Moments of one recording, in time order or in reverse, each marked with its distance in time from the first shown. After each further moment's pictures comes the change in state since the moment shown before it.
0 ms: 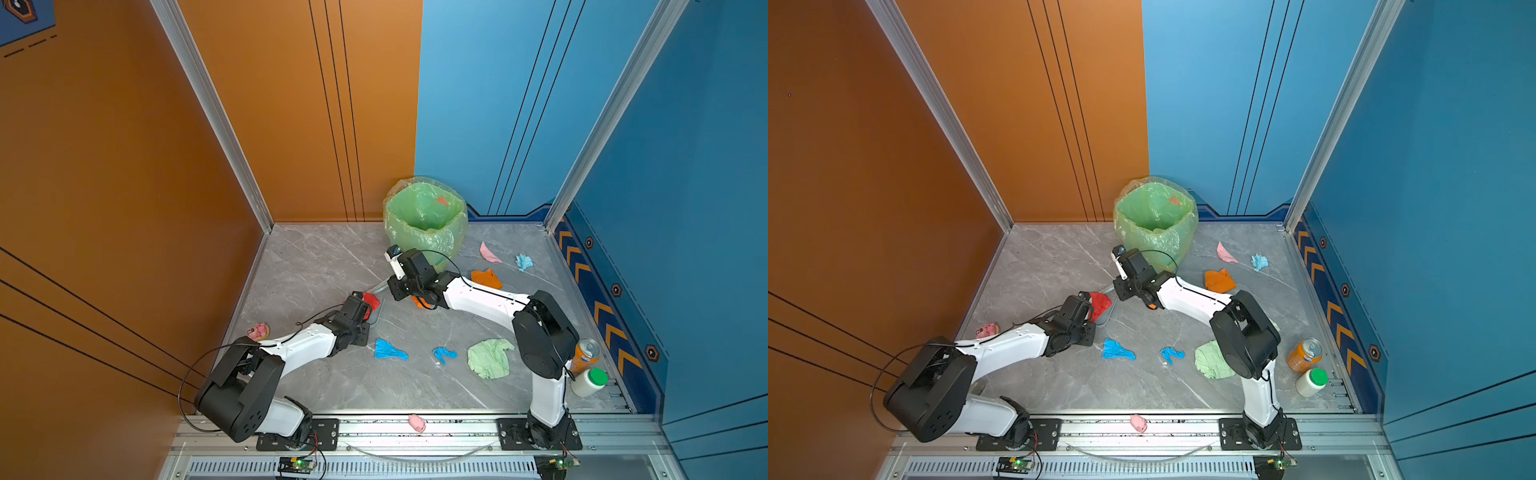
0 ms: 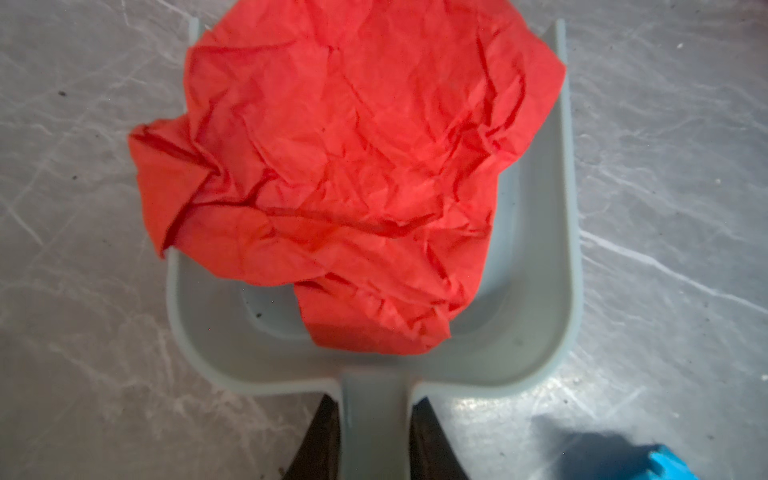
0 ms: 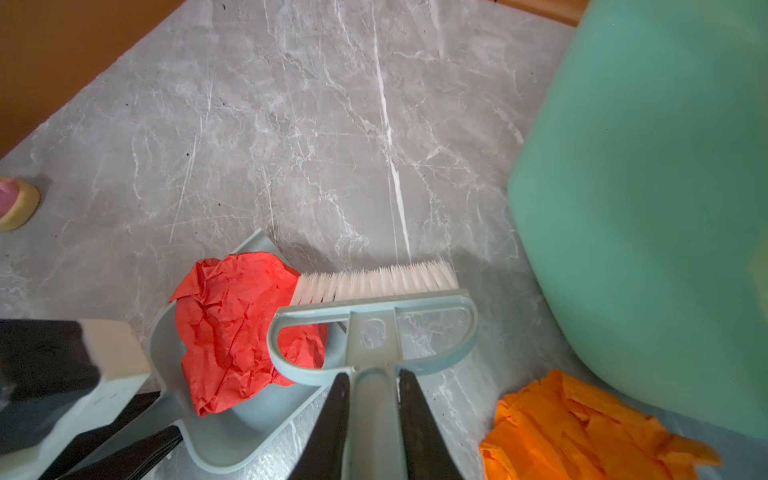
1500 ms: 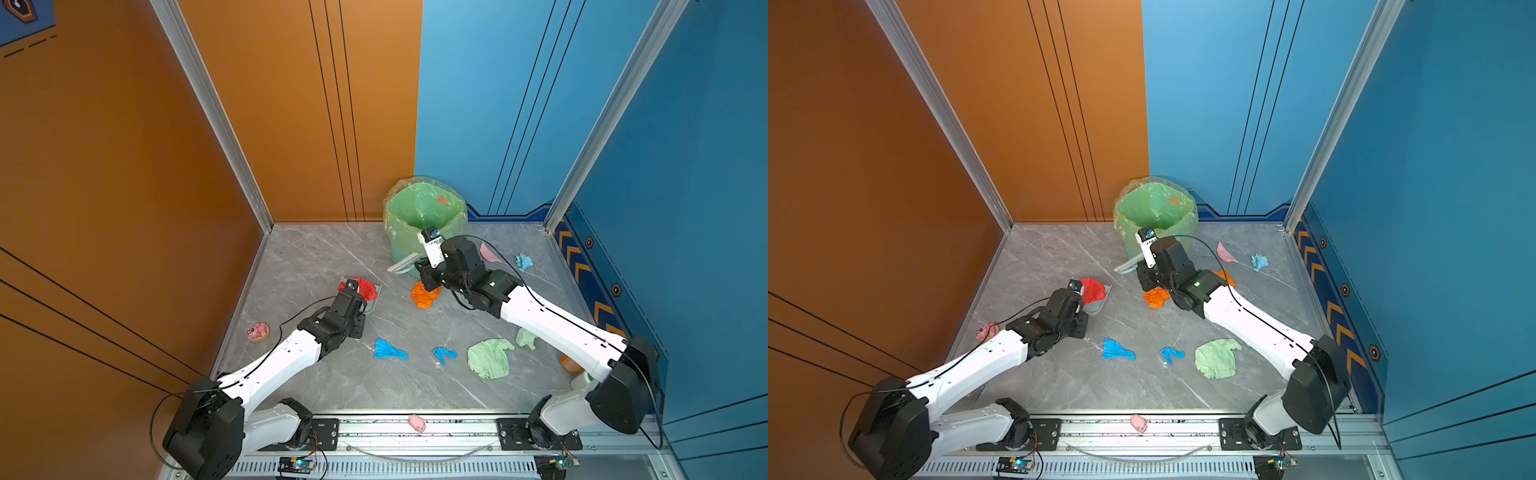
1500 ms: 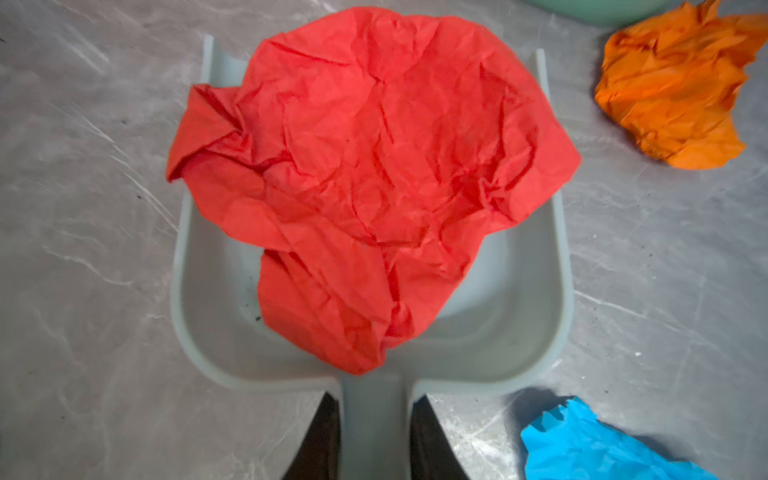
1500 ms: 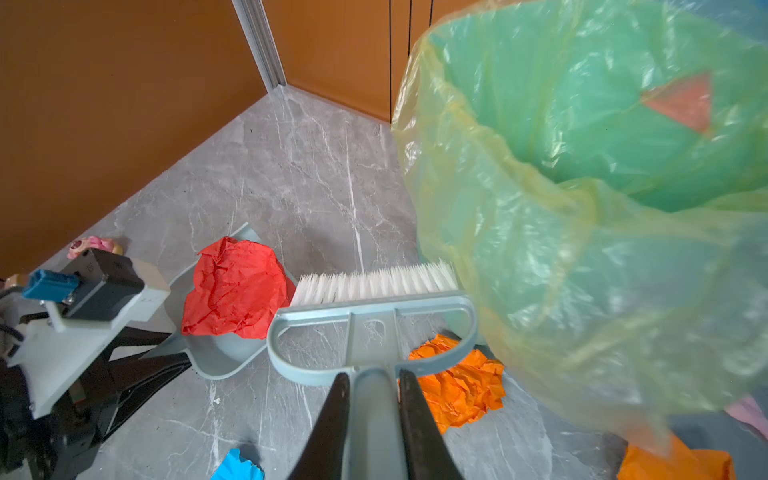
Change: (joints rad) left arm -0.024 -0.274 0.105 -0.209 -0.121 0.068; right arm -0.056 -0.517 -0.138 -0.151 0.066 -0.059
